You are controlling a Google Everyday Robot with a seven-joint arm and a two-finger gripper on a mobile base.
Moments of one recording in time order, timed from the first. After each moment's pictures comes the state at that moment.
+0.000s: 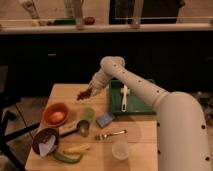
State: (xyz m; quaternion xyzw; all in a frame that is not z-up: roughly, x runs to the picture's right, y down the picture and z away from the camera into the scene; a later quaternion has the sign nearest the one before) arm -0.079 0.014 0.864 -0.24 -0.31 -0.11 0.91
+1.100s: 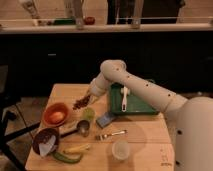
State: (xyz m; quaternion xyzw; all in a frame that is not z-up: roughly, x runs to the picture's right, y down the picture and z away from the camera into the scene) arm -0.088 0.060 0.793 -0.26 -0.35 -0.15 0.89
